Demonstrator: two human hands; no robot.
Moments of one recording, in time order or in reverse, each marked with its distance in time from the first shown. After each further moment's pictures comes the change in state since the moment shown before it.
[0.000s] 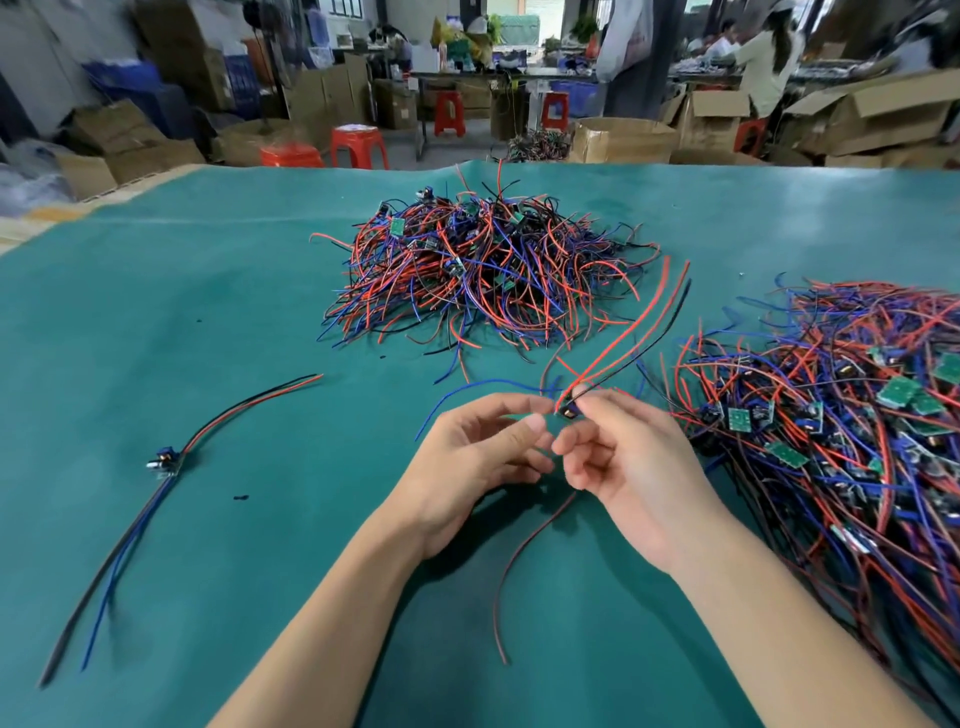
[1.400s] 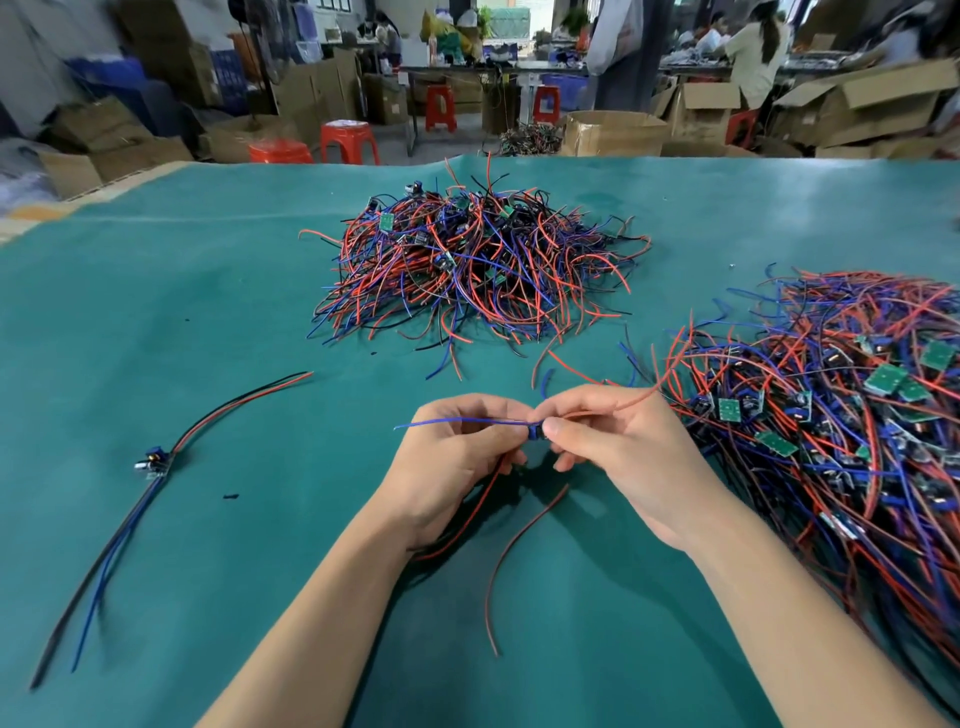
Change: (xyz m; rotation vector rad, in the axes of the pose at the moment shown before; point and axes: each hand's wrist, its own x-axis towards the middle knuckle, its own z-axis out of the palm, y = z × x) left_hand 0.002 -0.002 -0.002 -0.005 0.066 0.014; right_hand 0.007 0.000 -0.017 -0.477 -0.219 -0.266
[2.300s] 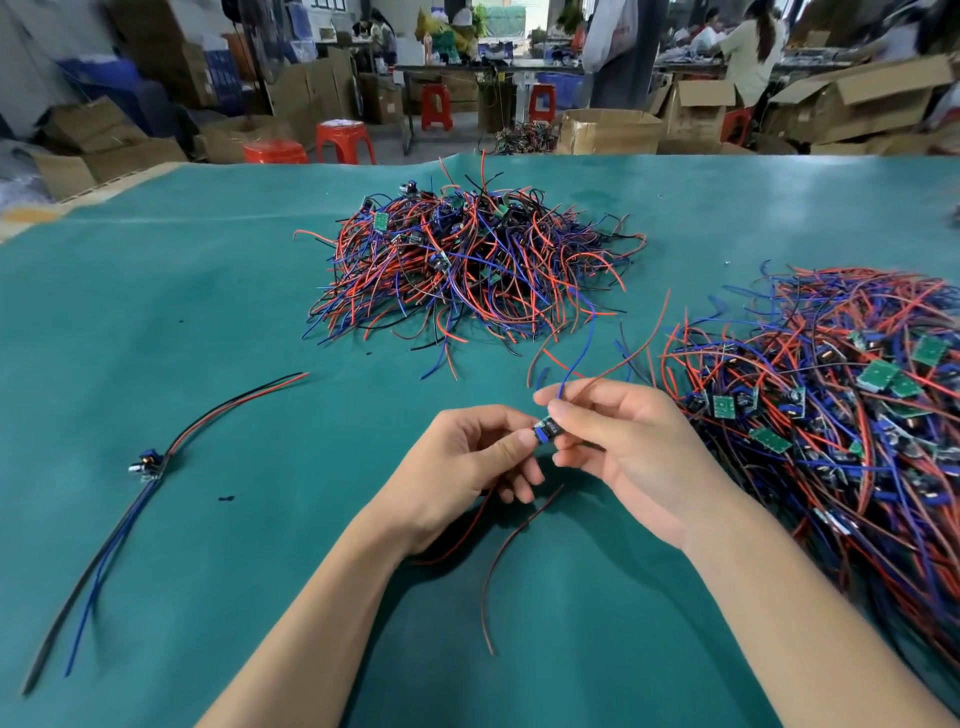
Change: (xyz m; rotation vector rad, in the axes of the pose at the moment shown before) left_hand -0.003 -0.001 -0.001 0.241 -0.198 0.009; right_hand -0.001 -0.004 -0.002 0.339 0.038 0.162
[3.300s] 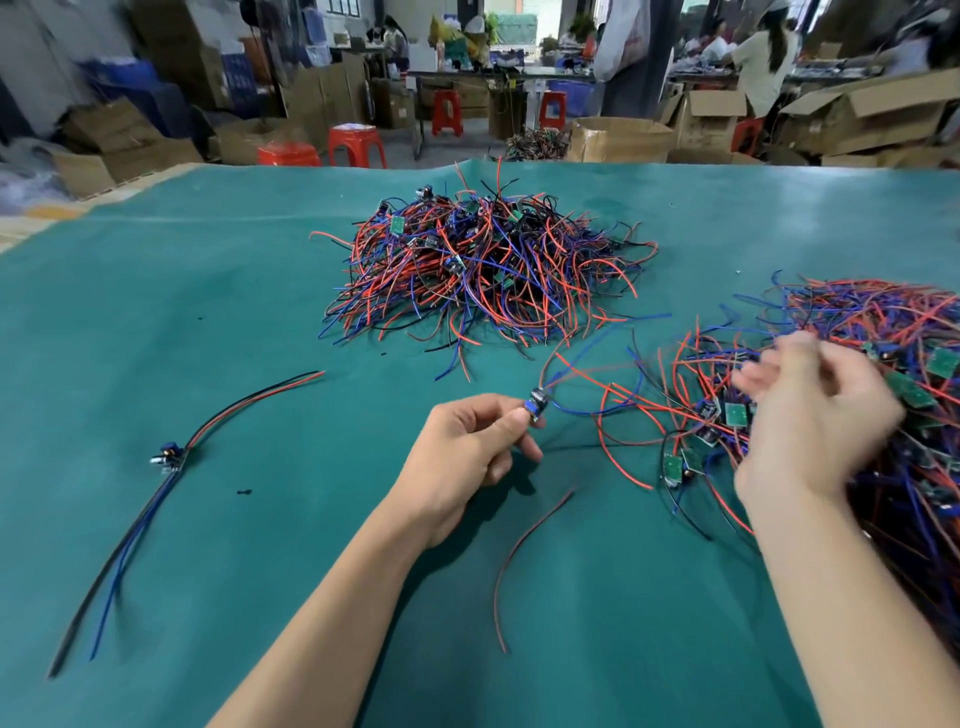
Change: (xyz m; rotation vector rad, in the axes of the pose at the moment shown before) left_hand 0.005 0.002 -0.001 -0.042 0.235 0.008; right_hand 0.017 -0.028 -0.058 -0.082 1.032 -0.568
